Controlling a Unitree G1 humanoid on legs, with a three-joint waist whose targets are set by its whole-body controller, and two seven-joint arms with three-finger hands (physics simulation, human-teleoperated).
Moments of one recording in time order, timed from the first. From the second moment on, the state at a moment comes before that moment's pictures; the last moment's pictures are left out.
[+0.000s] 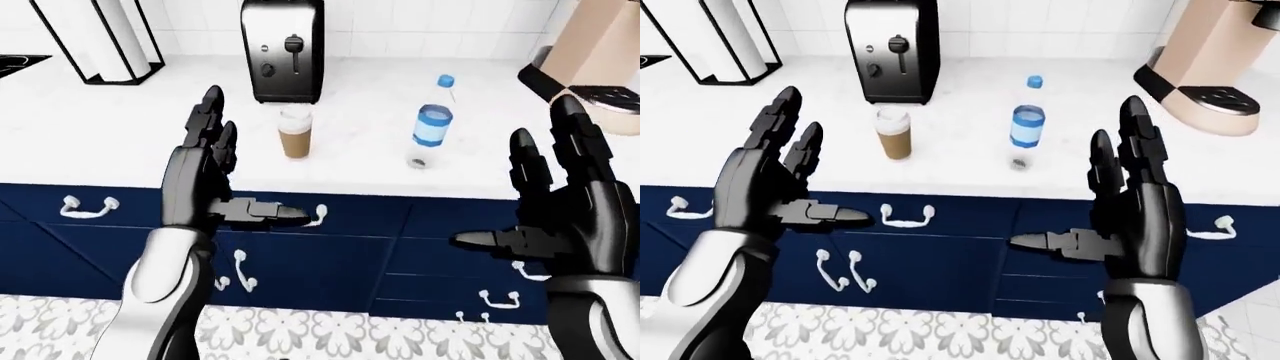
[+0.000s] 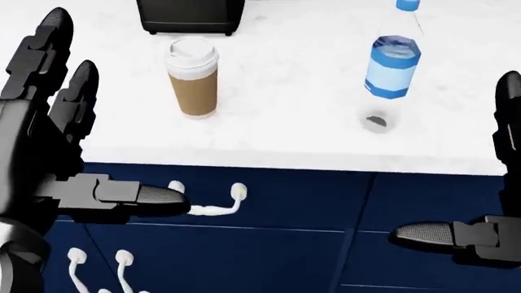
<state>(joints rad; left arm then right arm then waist) -0.37 0.10 0.10 -0.86 -0.16 1.02 0.05 -0.08 -0.13 -0.38 -0.99 0.36 0.76 -0.05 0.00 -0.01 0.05</state>
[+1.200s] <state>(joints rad) -0.40 0.14 0.18 -0.96 -0.25 1.11 0.10 -0.17 -0.14 -0.21 -0.79 0.15 0.71 -0.04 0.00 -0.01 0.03</state>
